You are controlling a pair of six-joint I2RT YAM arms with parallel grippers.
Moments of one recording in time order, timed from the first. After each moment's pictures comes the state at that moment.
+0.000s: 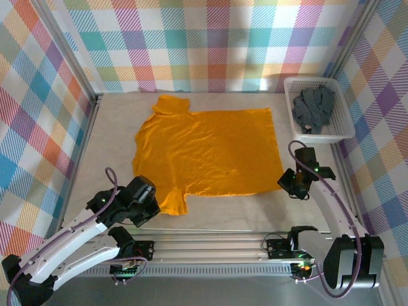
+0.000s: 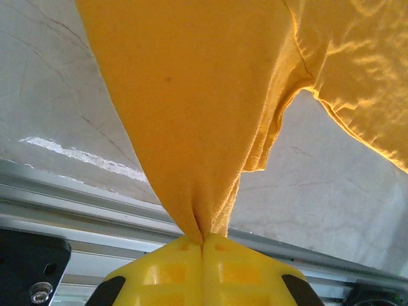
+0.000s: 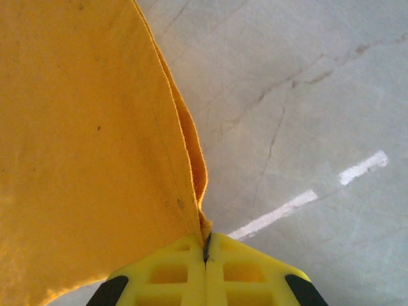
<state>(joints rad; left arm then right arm) -0.77 0.71 0.68 -1.11 0.02 -1.31 0.04 1.02 0.68 -0.91 -0.08 0.71</state>
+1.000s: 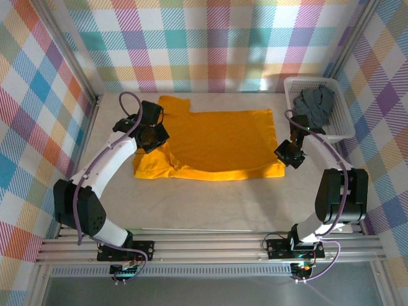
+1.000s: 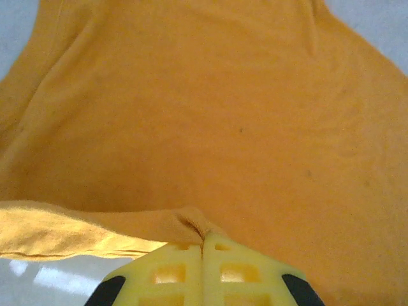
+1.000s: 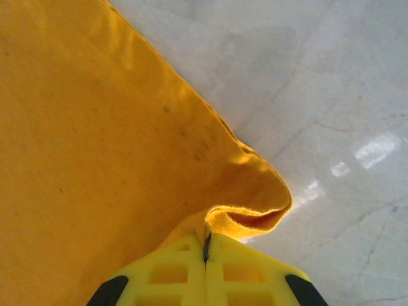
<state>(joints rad) -0.34 1.53 1.38 -0.87 -0.08 -0.85 0.01 1.58 1.14 -0.89 -0.08 0.79</state>
